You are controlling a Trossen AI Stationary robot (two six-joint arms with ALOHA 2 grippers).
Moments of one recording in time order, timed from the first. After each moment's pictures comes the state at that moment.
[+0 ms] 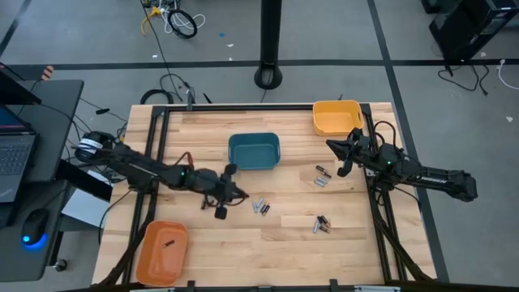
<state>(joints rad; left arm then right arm) -0.17 1.40 0.54 0.49 -0.05 0.10 -0.27 0.14 0.01 0.26 0.16 0.18</state>
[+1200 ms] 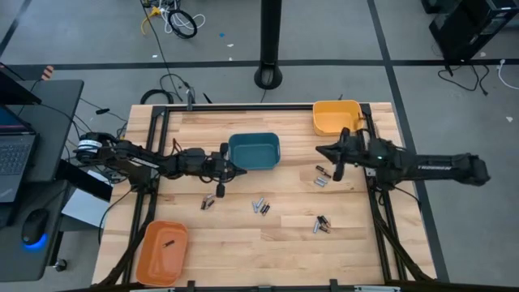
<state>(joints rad) 0.08 1.40 0.37 0.89 0.10 0.13 -0.15 0.52 0.28 0.06 0.15 0.16</state>
